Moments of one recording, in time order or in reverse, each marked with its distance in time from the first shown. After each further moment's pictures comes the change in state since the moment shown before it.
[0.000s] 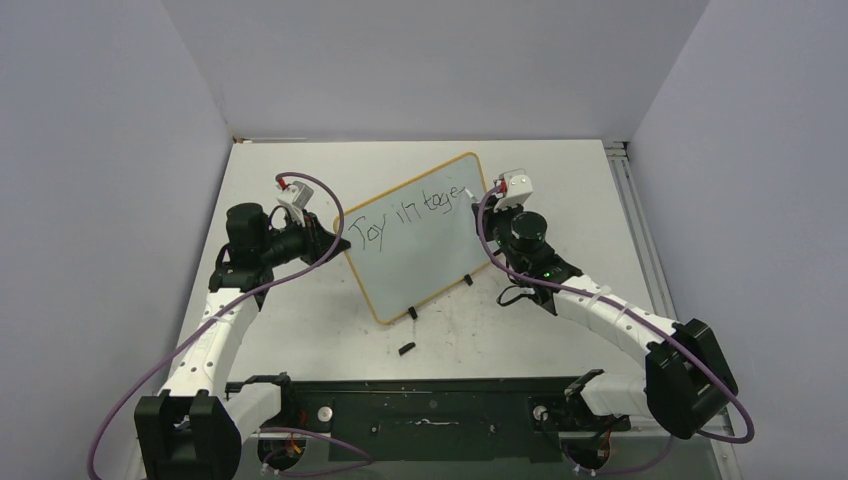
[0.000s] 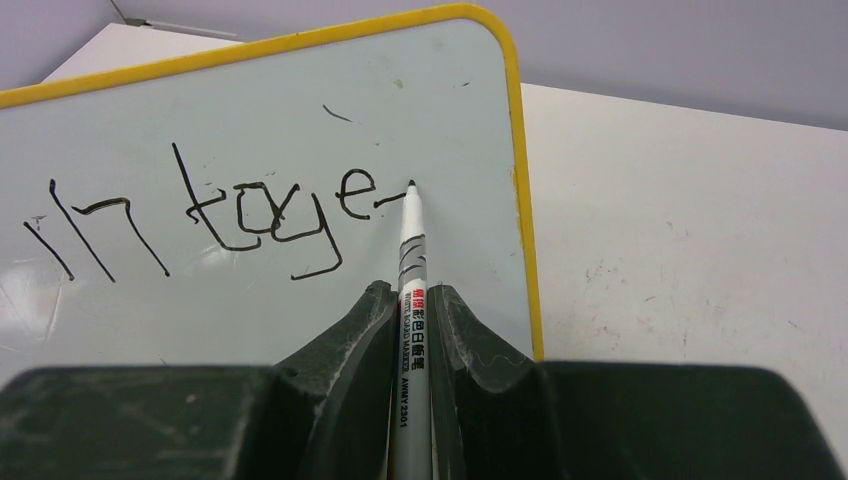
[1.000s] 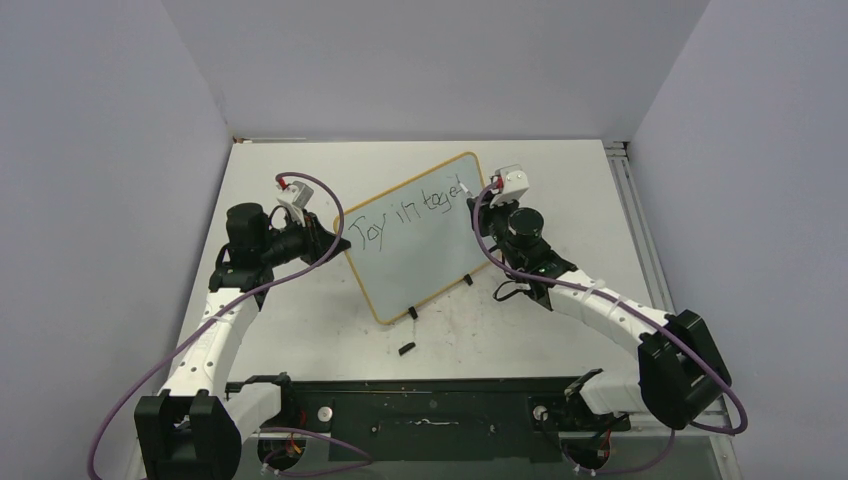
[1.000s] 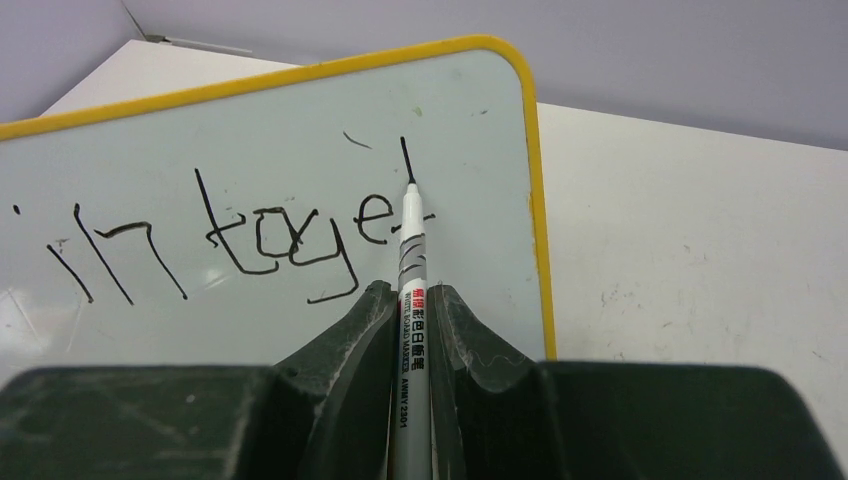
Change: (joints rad) left arm 0.000 0.000 0.000 0.000 0.000 0.000; right arm 0.002 0.055 0.039 0.056 -0.022 0.001
